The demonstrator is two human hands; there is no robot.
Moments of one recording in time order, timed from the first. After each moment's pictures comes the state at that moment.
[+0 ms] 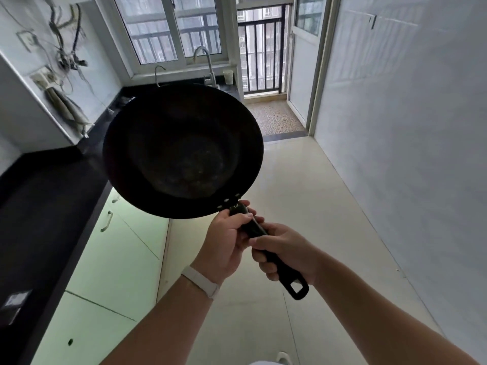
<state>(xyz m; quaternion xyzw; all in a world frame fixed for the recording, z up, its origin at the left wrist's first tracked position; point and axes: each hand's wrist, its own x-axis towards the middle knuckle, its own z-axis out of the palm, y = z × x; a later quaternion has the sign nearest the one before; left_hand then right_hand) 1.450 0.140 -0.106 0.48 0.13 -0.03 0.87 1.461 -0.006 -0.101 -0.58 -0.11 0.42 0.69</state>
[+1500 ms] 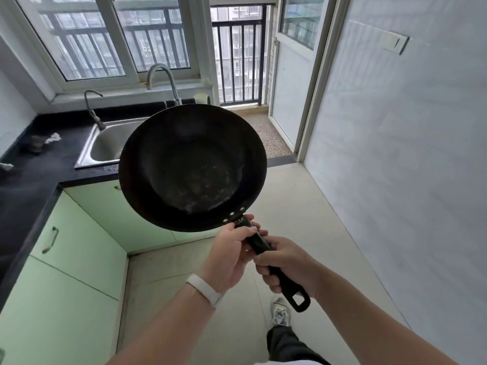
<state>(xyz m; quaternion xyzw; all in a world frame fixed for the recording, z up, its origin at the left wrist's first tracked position) 2.034 0.241 -0.155 0.44 0.14 -0.12 0.88 2.027 0.093 -0.147 -0.61 -0.05 0.38 0.70</state>
